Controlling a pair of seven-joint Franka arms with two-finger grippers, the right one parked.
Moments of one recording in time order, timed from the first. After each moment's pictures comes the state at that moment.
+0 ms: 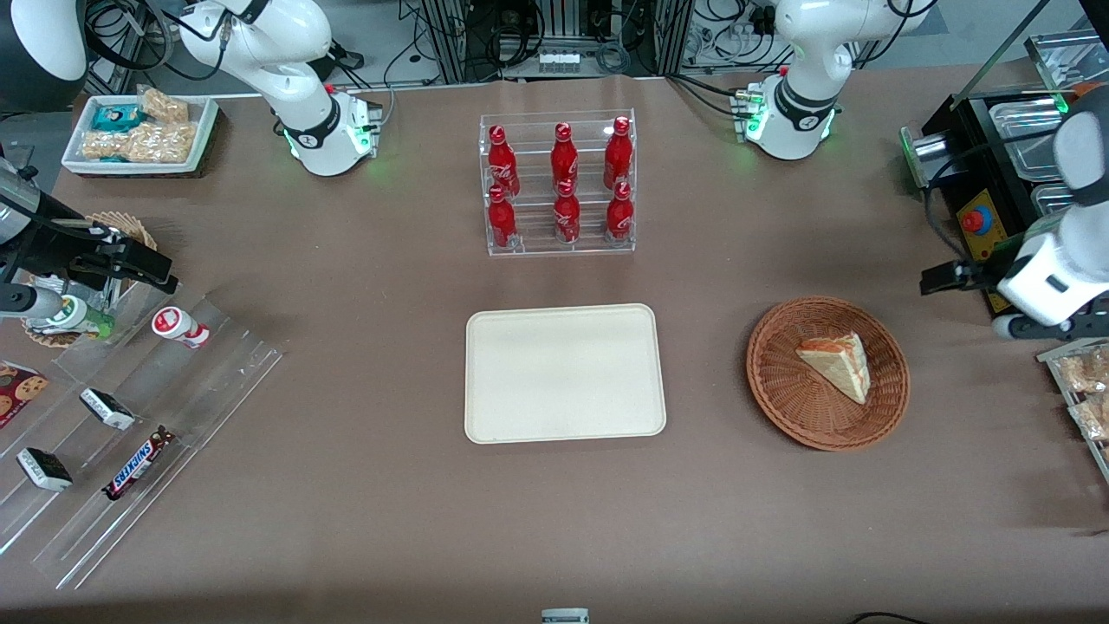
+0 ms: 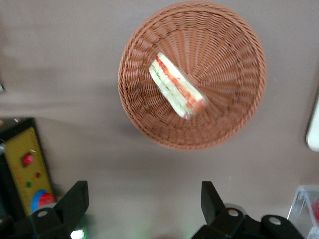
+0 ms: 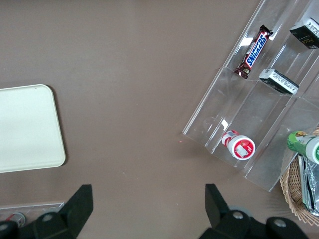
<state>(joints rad) 0.07 0.09 -0.01 -1.83 0.01 1.72 -0.05</state>
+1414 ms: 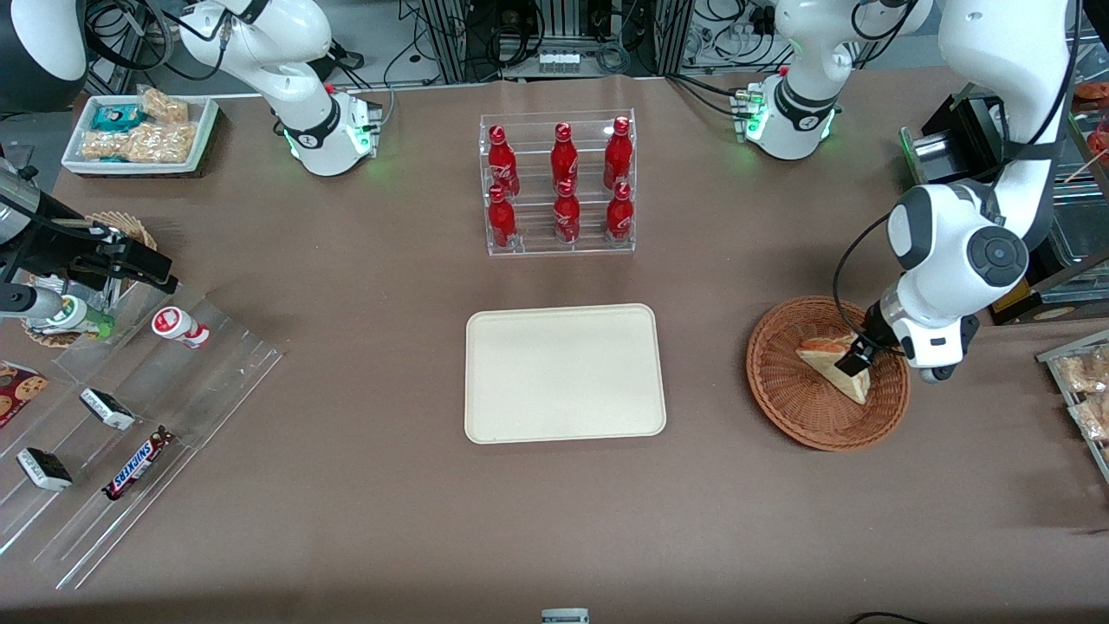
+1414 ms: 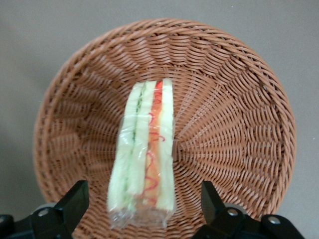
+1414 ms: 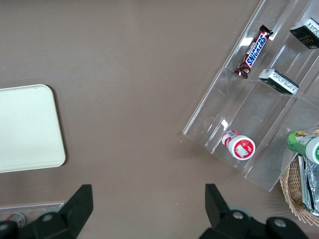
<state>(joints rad) 0.02 0.24 -0.04 -2.19 -0.05 2.44 -0.88</state>
